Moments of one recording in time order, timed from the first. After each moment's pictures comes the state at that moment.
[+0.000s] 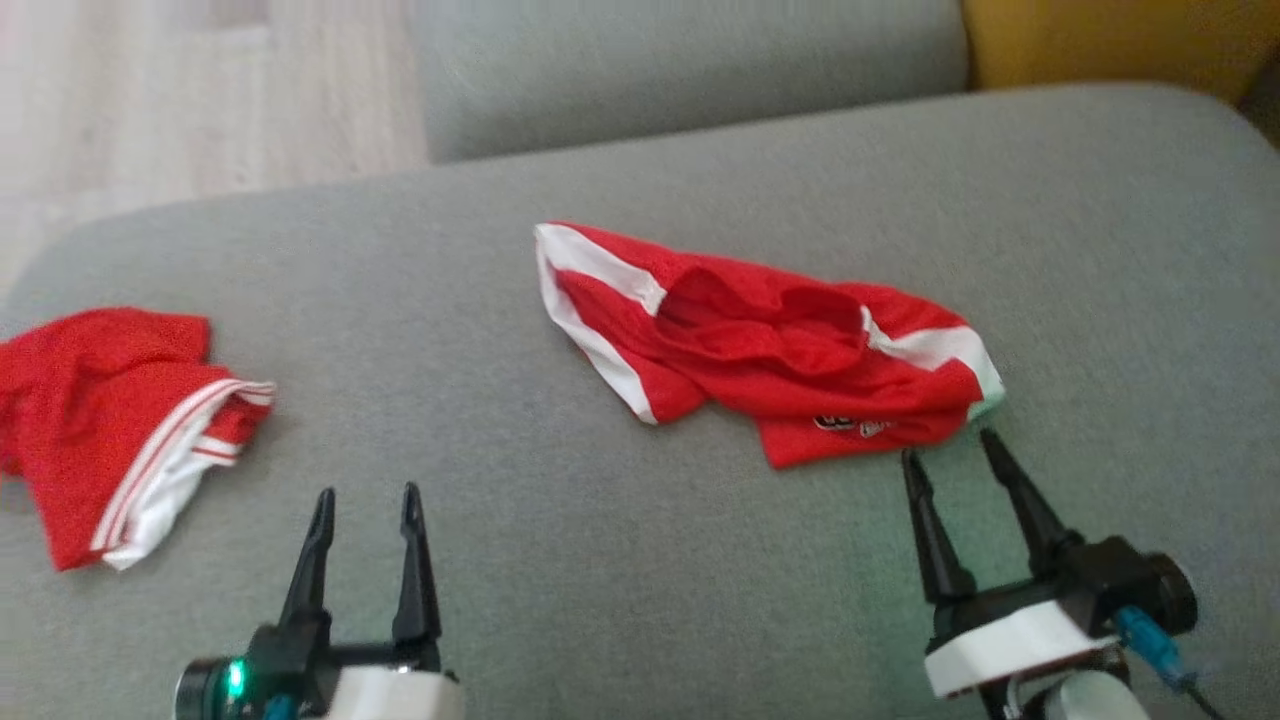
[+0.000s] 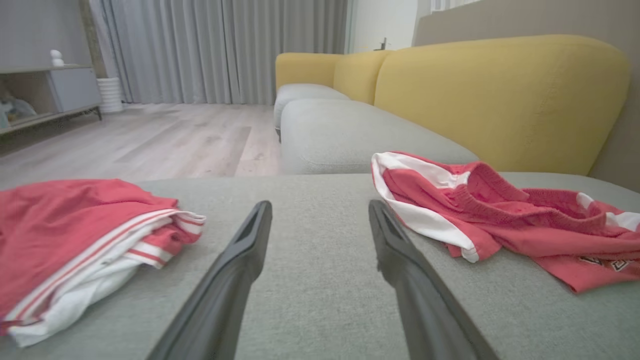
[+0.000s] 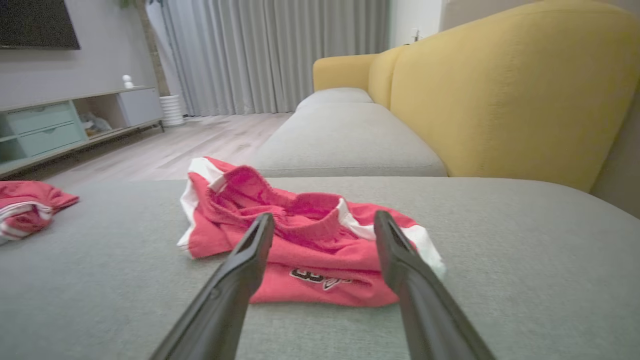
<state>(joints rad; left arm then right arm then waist) 0.05 0.06 -0.19 0.19 -0.17 0.10 -0.26 0.03 -0.05 0.12 0.20 0.05 0.13 -0.26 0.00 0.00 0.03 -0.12</state>
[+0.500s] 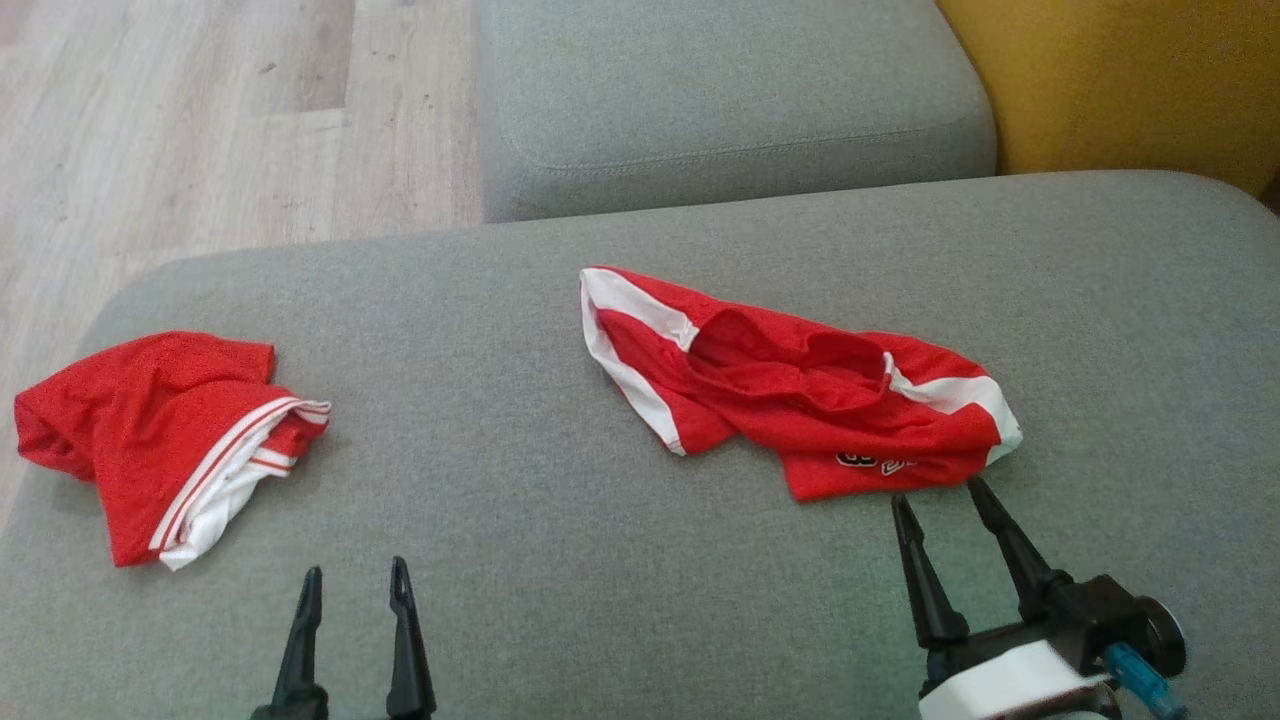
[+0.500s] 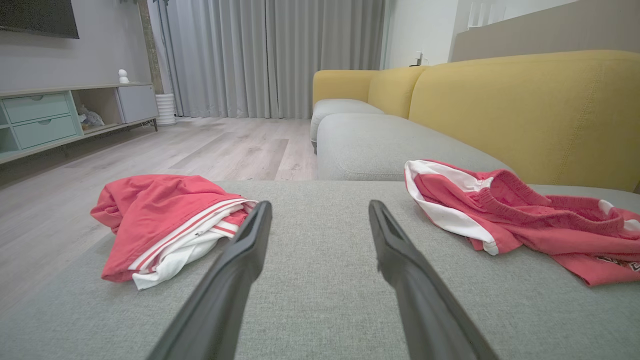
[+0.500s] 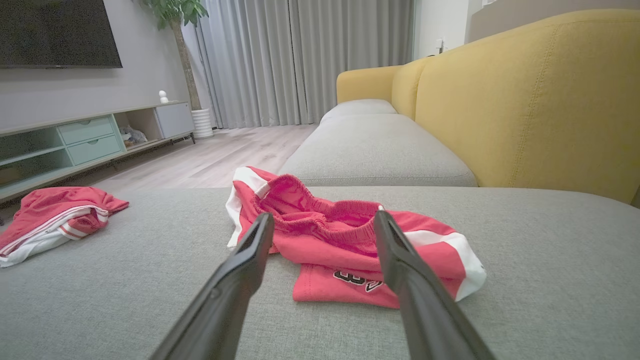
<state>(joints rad) 0.21 0.06 -0.18 0.09 -0.16 0.17 -0.26 0.10 -0.05 0.15 0.21 0.07 0.13 -0.26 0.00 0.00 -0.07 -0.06</state>
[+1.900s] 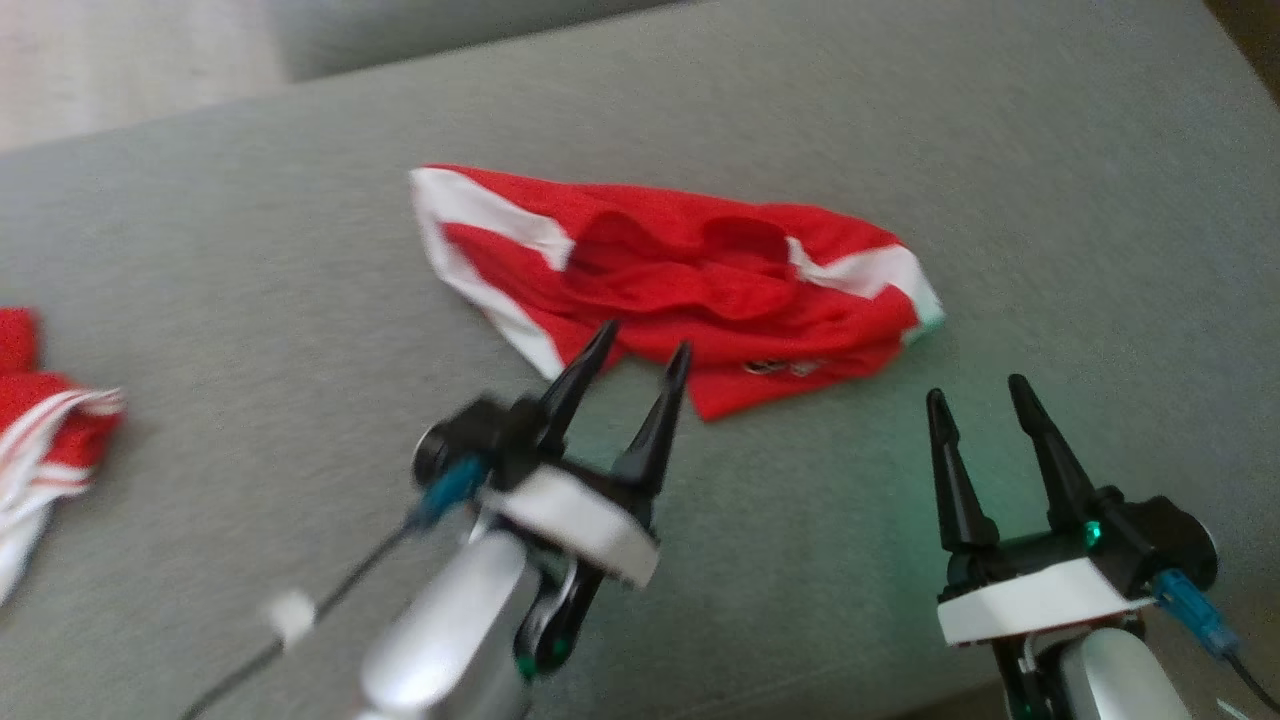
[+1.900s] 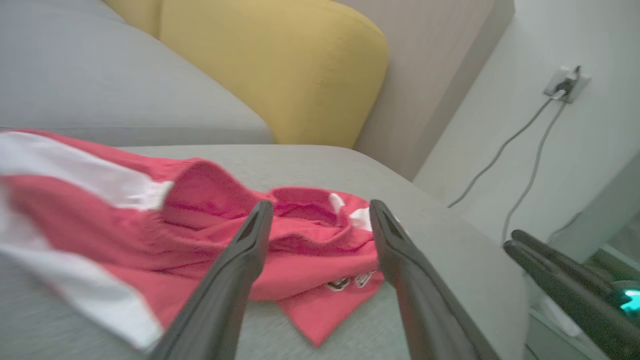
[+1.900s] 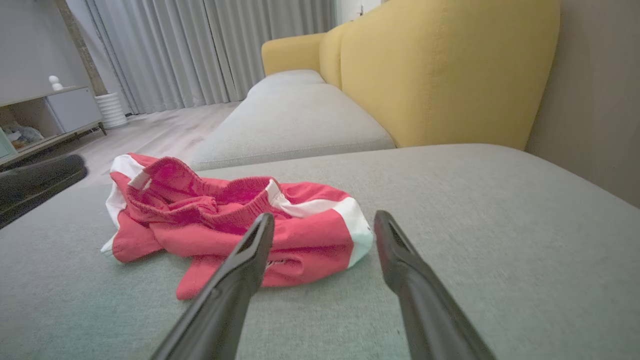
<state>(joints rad) -0.38 0.05 -0.64 0.35 -0.50 -0.05 -0.17 -0.01 -0.05 0.10 0.15 0.12 0.13 -0.26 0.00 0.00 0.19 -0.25</state>
